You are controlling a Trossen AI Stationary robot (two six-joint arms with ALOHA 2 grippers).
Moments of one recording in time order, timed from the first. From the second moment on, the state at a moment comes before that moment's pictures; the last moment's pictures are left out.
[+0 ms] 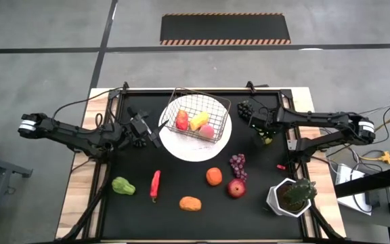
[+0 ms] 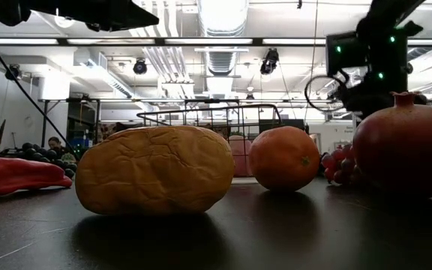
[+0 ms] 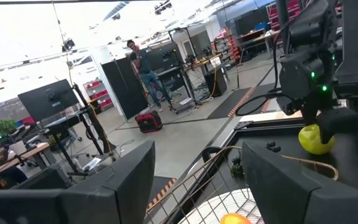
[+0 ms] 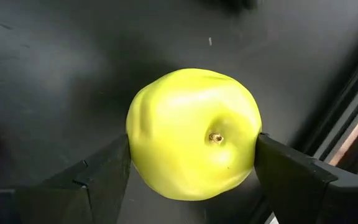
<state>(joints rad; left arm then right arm) -0.13 0.88 0.49 0.57 -0.75 0.43 -0.35 1.23 0.74 -1.04 0.15 0.64</state>
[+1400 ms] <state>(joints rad) -0.13 0.88 0.48 0.57 -0.75 0.43 -0.28 1.93 1.73 -1.03 0.23 0.24</state>
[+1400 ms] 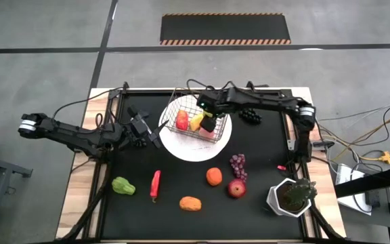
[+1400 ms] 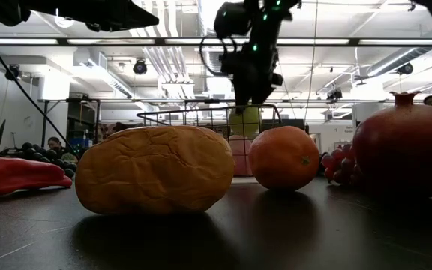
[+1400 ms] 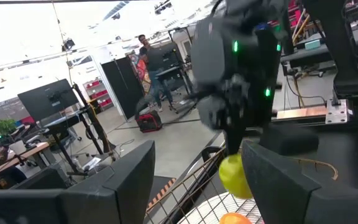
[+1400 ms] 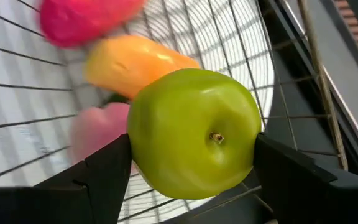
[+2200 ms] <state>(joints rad) -0.13 0.88 0.48 0.56 -0.75 0.43 -0.30 1.97 1.72 -1.07 0.29 0.22</state>
